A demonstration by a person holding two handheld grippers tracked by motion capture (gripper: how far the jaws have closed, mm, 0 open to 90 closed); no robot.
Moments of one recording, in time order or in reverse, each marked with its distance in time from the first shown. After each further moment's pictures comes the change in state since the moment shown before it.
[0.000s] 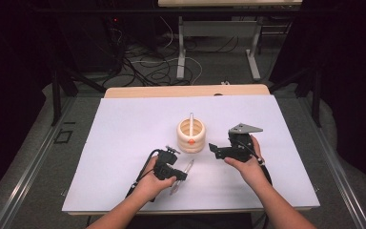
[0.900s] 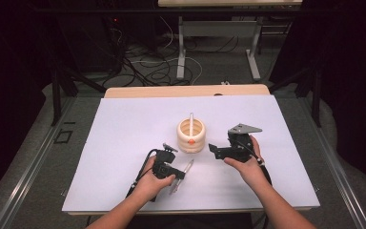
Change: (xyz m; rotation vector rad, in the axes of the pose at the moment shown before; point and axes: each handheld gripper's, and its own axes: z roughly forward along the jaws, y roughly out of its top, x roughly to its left) left arm 0.007 0.001 0.000 0.006 -0.033 -0.108; right arm 0.001 -0.001 0.001 0.003 0.001 -0.007
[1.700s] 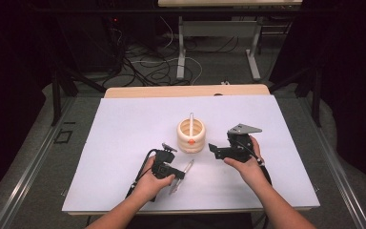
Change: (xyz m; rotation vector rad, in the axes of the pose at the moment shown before) left arm 0.000 -0.001 -0.001 -0.006 -0.007 0.002; right arm 0.001 0.000 -0.001 0.000 -0.002 -0.004
